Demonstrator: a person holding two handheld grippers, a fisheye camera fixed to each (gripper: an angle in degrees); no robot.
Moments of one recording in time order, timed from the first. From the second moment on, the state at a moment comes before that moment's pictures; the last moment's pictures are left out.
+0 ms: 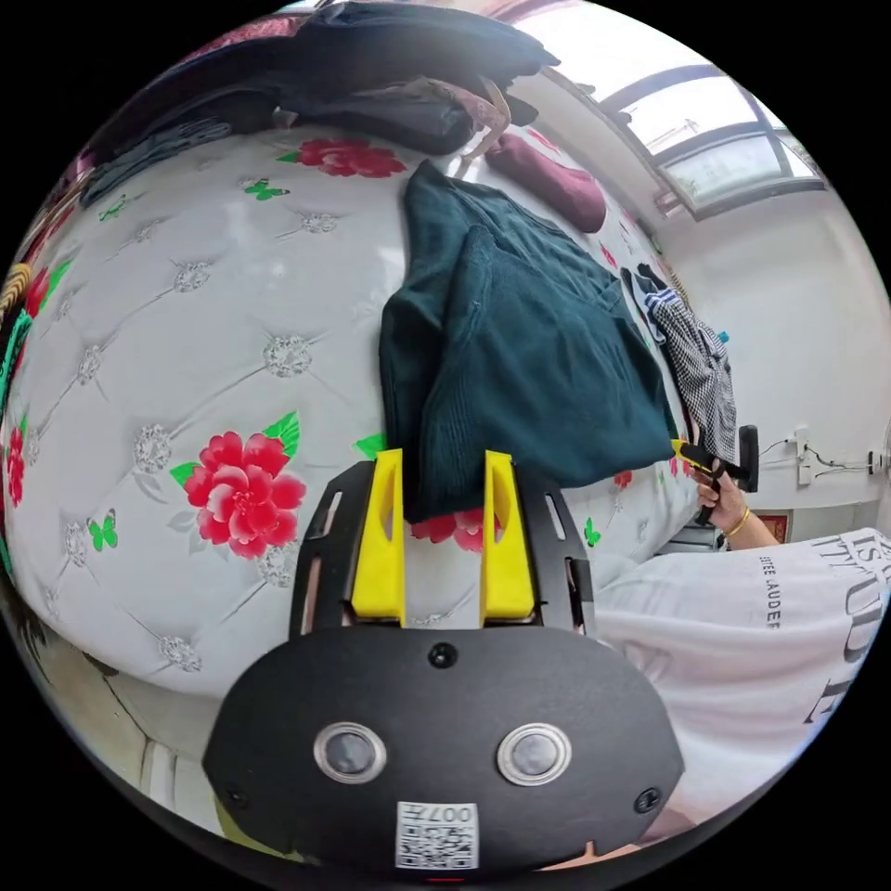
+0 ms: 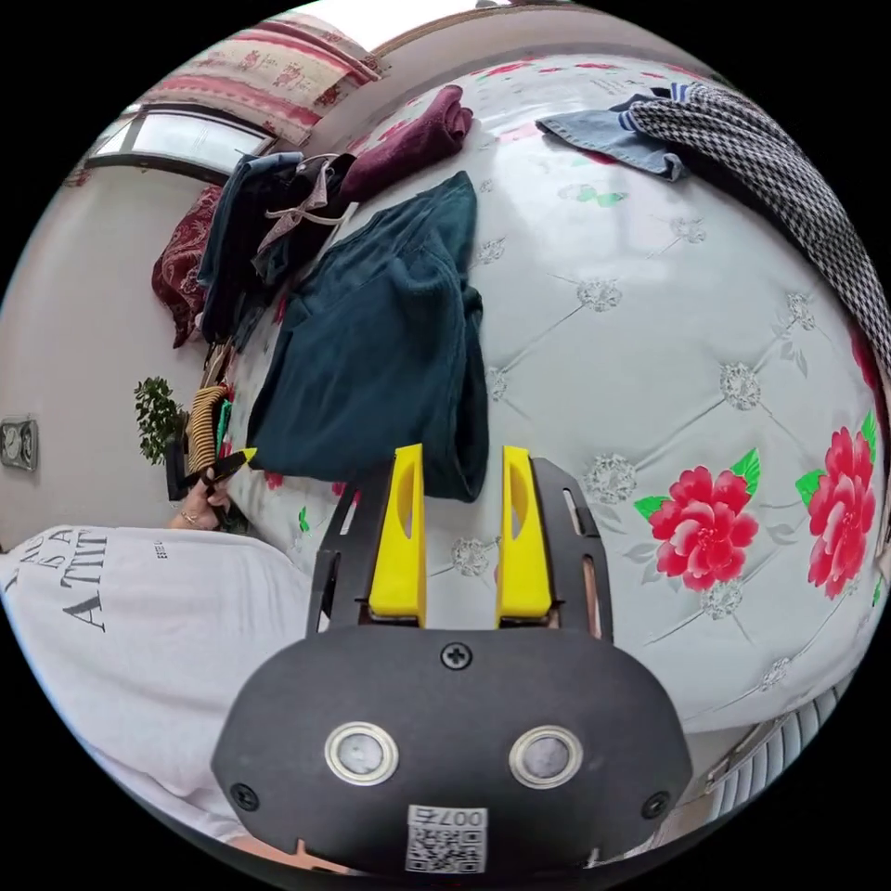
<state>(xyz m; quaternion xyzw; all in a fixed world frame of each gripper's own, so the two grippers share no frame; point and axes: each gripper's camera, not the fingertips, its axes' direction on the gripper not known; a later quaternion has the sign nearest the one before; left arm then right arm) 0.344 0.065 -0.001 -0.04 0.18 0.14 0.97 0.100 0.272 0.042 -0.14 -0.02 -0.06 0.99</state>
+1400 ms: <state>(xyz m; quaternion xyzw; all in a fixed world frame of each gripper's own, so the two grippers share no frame) 0.357 0.035 0.009 -0.01 0.23 0.07 0.97 0.103 0.222 -0.015 0.00 -0.07 0.05 1.00</state>
